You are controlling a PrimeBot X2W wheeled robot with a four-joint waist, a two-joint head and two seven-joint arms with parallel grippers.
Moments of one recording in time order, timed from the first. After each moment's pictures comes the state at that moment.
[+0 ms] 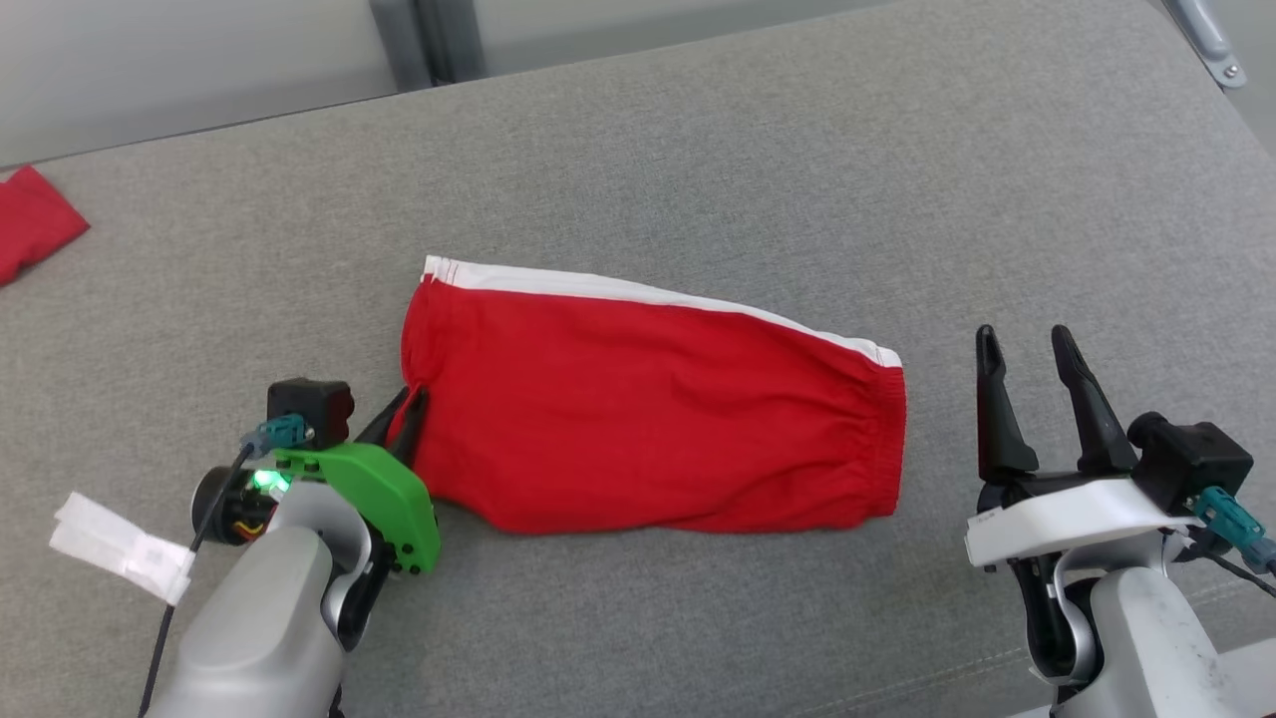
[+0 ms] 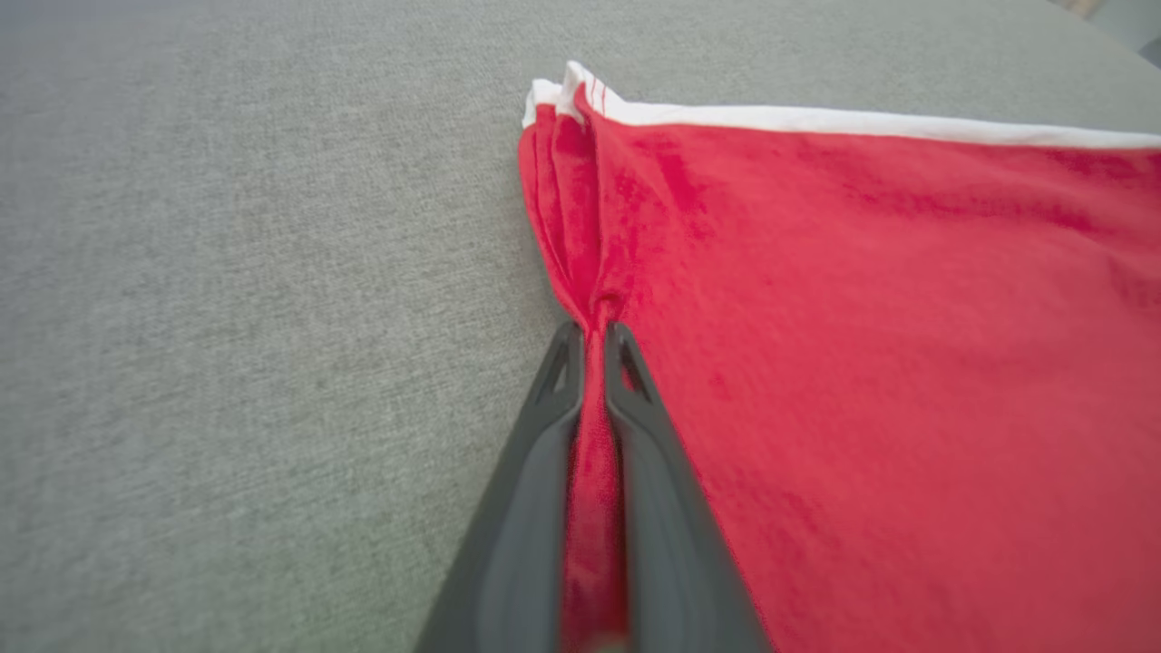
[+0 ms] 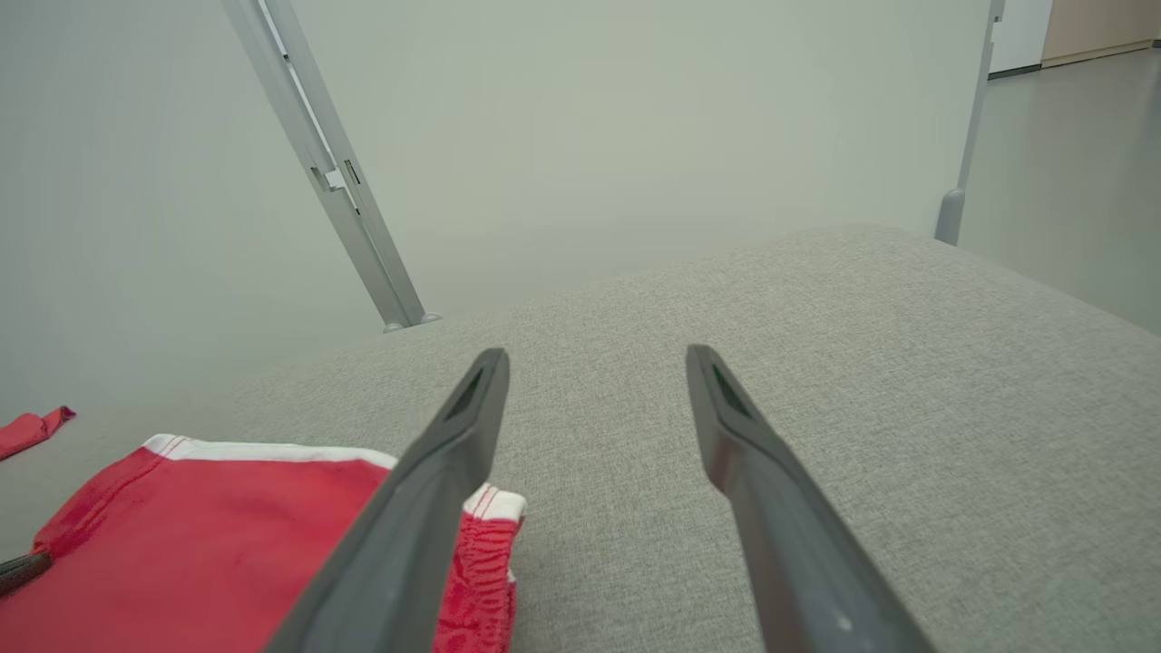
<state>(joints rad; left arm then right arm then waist) -0.60 0.22 -0.56 0.87 -0.62 -0.12 -0.13 -0.18 -0.05 -0.01 0.17 0.27 0.13 -0.26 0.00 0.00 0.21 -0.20</state>
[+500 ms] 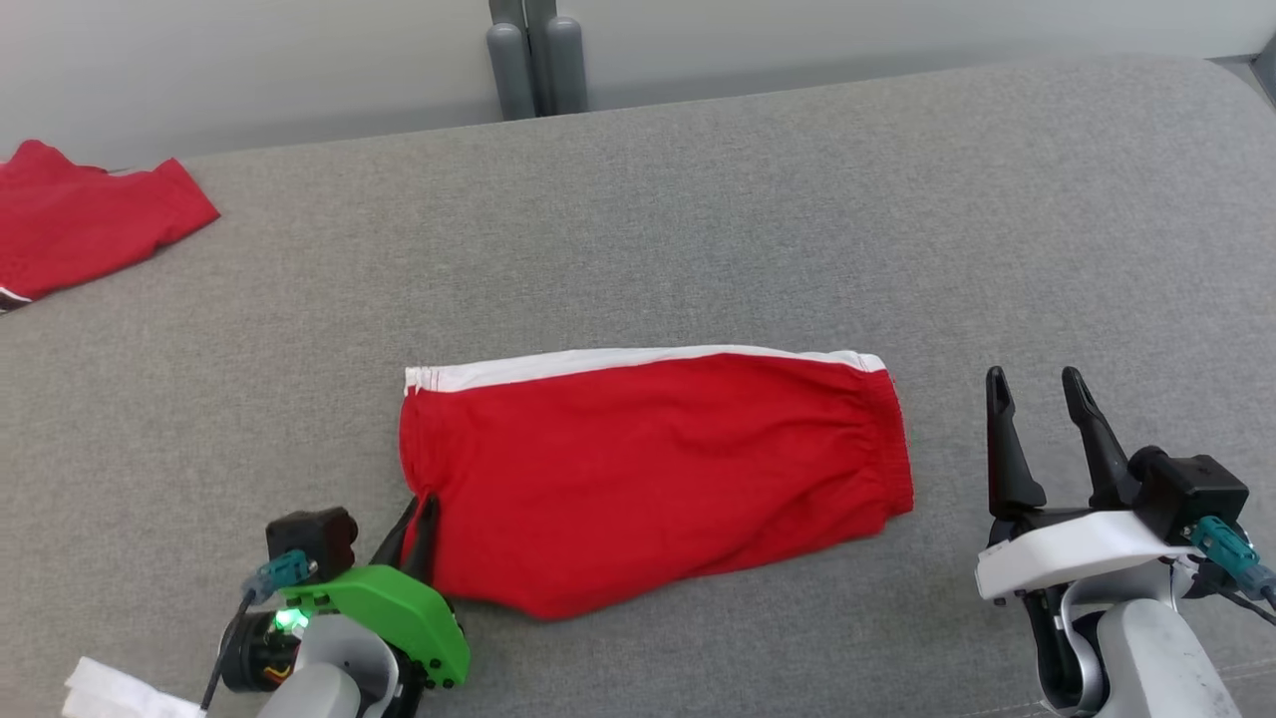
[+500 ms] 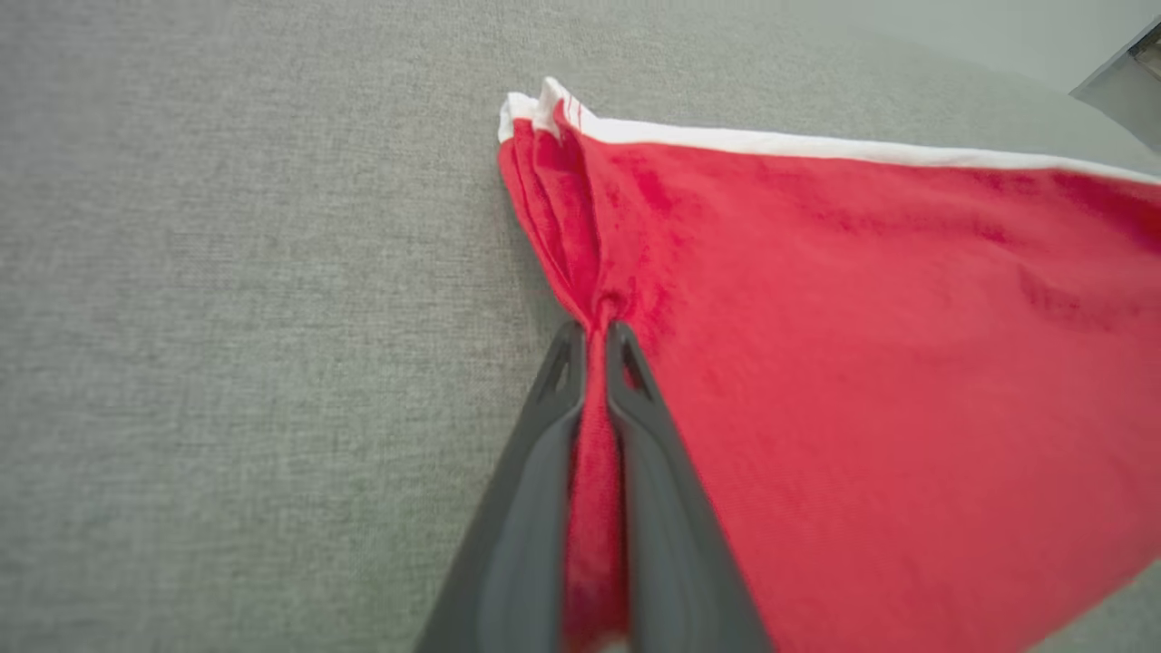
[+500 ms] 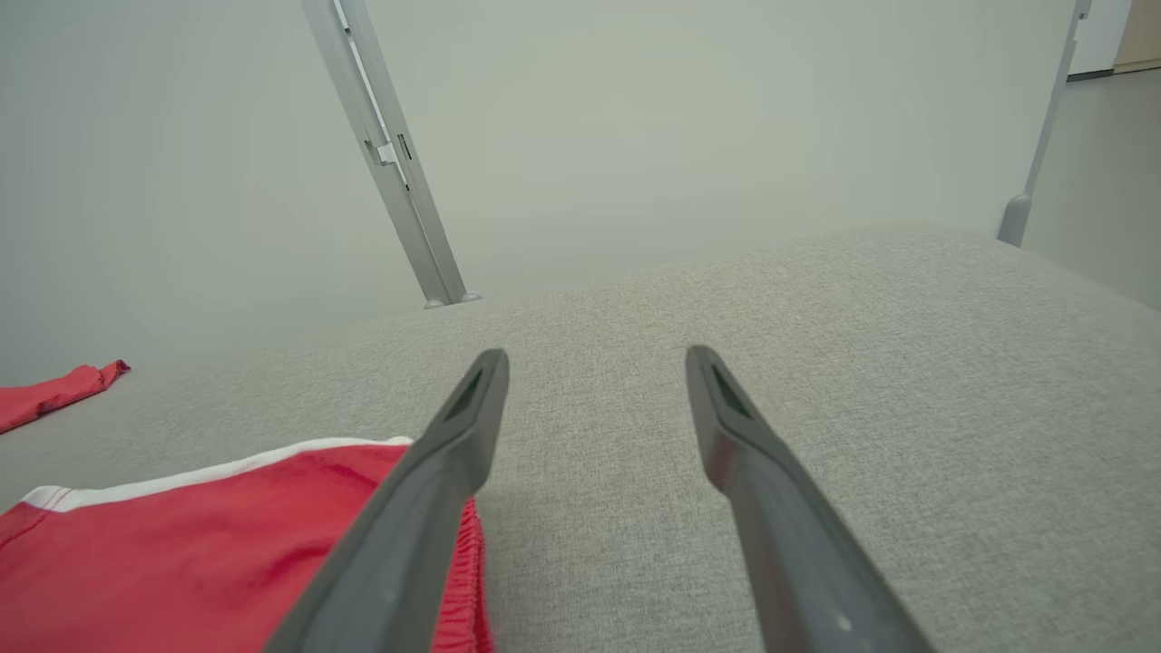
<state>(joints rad) -0.26 0.24 -0.50 0.49 -0.70 0.07 -0.10 -0.13 -0.05 -0.04 0.20 0.23 0.13 -0.26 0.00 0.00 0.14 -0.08</state>
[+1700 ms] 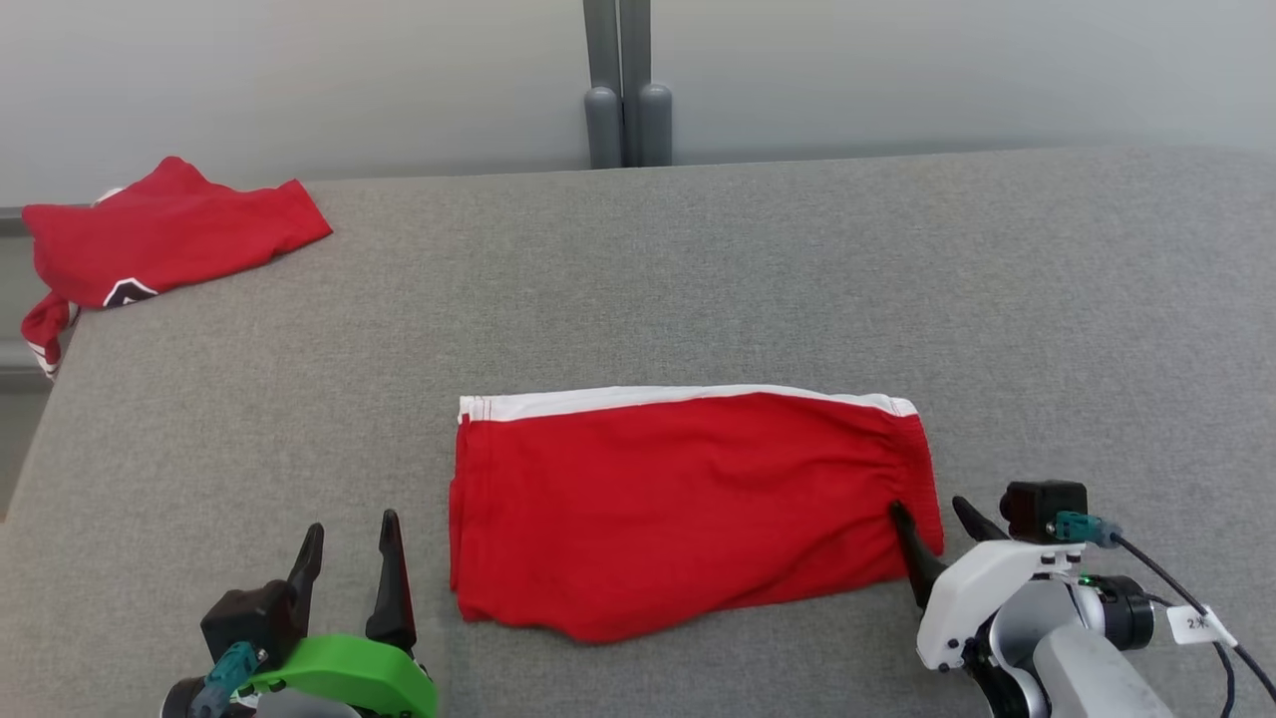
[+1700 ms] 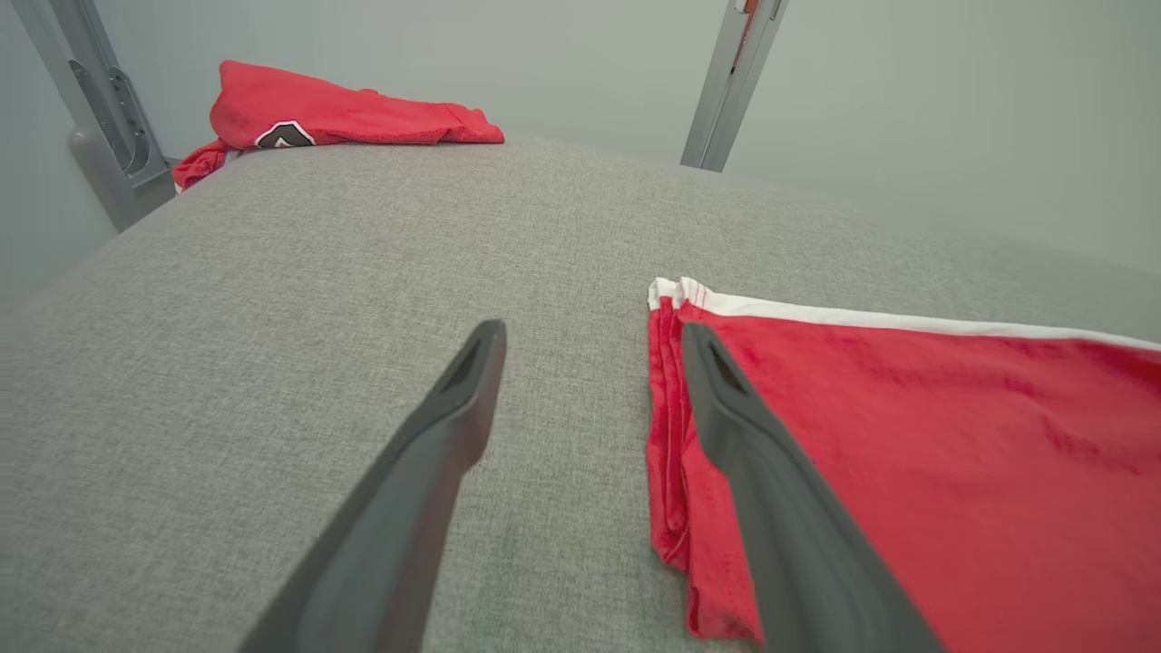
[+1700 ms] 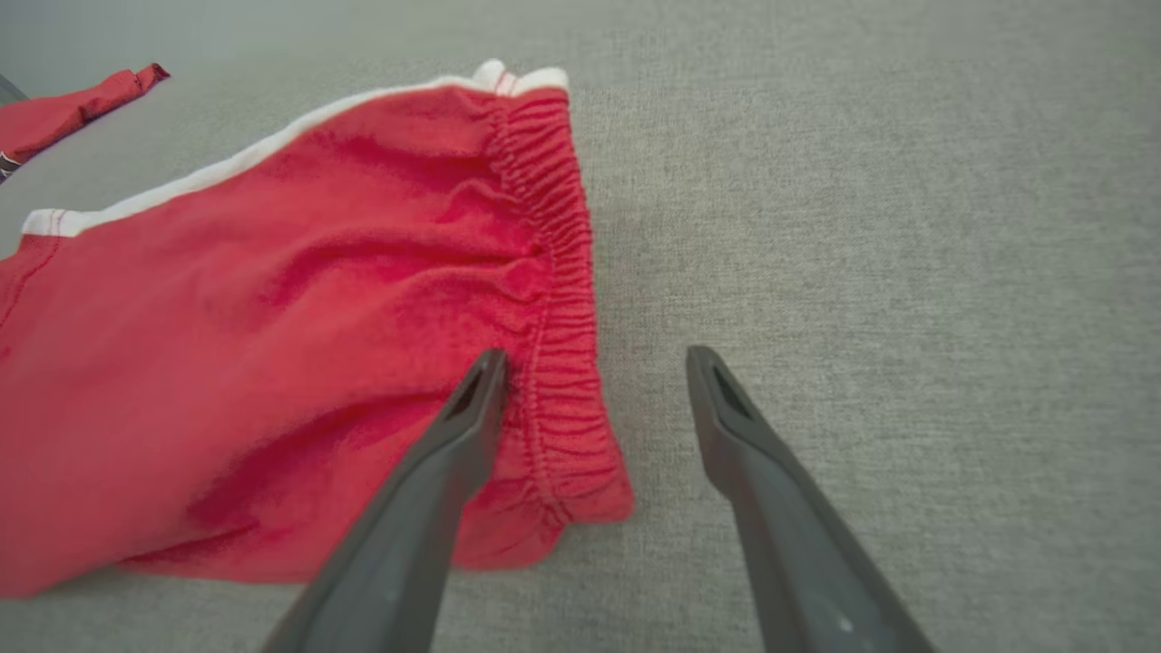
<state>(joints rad) -0.07 0.26 -0.40 0.28 -0.62 0.22 -0.26 -0.21 -0.08 0.12 0.56 0.30 0.13 -0.03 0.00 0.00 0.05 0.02</state>
